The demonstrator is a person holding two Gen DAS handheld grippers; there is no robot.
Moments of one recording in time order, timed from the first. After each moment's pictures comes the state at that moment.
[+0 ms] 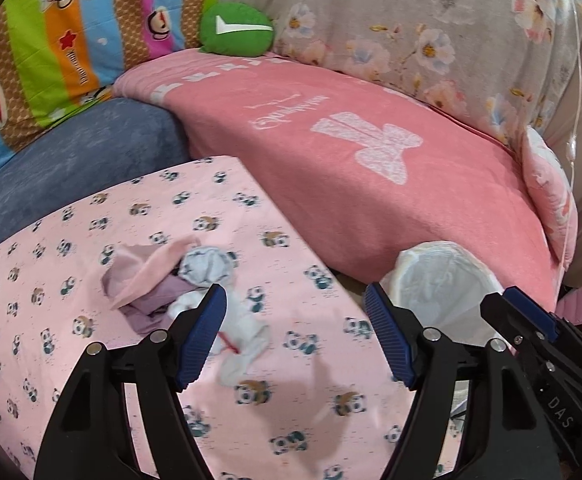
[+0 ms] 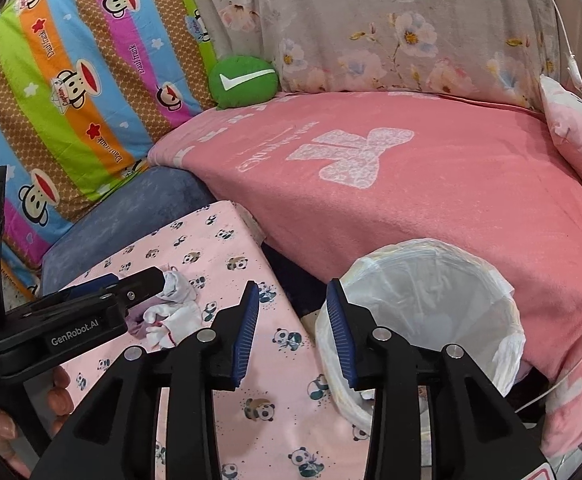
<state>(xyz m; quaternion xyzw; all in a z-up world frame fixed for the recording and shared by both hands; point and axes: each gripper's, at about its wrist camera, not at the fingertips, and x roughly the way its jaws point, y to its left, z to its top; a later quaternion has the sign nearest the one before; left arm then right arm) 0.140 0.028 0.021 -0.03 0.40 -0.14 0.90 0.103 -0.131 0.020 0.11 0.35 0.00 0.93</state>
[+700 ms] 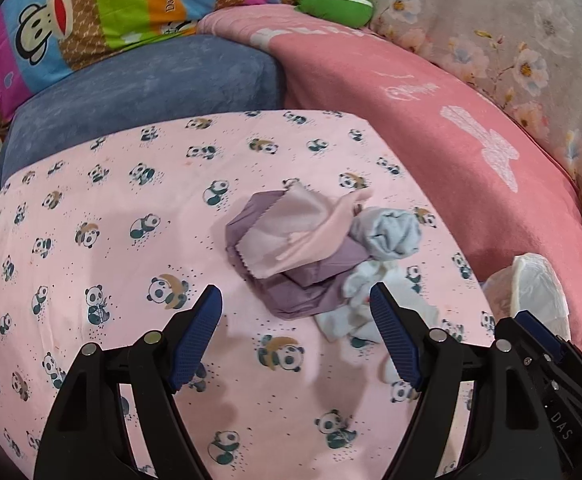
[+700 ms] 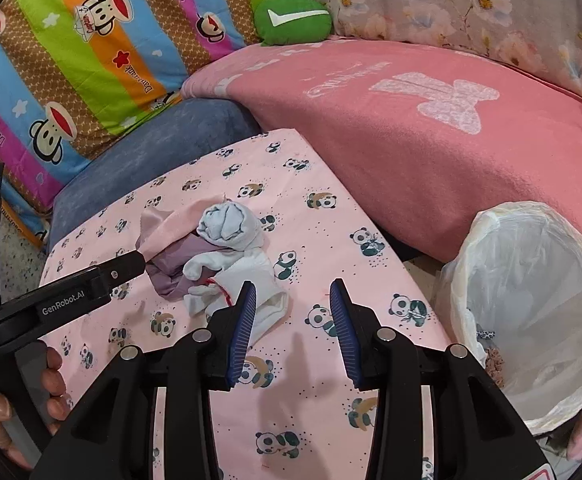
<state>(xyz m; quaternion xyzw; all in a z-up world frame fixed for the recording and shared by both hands) 0.171 0.148 -0.047 -0.09 0.46 -0.05 0.88 0.162 -0.016 -0.048 0.08 0.43 0.06 0.90</state>
